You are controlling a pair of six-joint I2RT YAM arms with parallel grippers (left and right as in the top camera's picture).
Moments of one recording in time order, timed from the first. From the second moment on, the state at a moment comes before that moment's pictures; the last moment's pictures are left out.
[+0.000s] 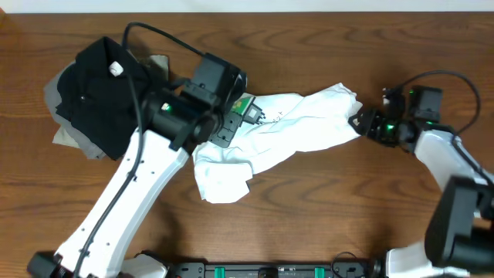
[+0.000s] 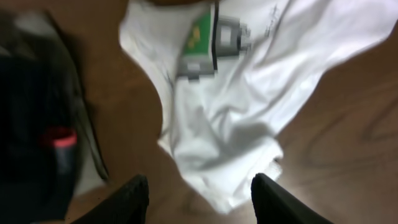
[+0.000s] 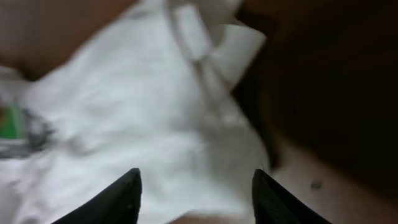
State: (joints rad) left arm -0.52 1.50 1.56 -1.24 -0.10 -0.02; right arm -0.18 1.70 0.89 -0.30 -0.49 0.25
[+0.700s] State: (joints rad) left arm -0.52 1.69 1.56 -1.27 -0.02 -0.05; right arm -0.18 1.58 0.95 -0.27 -0.82 0.24
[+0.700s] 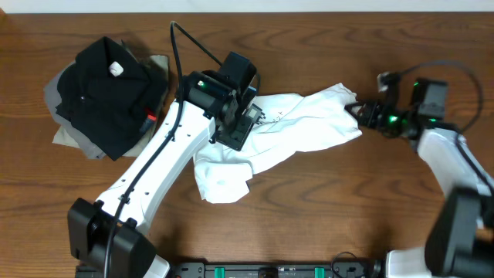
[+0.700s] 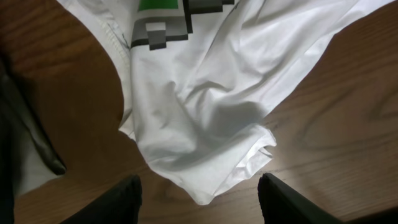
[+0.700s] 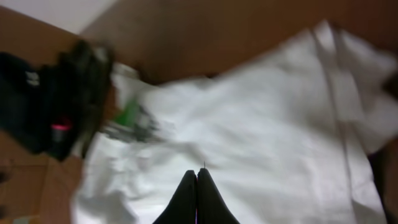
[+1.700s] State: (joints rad) left arm -0.53 1.70 1.23 -1.08 0.22 -0.07; right arm -0.16 1.82 1.03 -0.58 -0.50 0.24
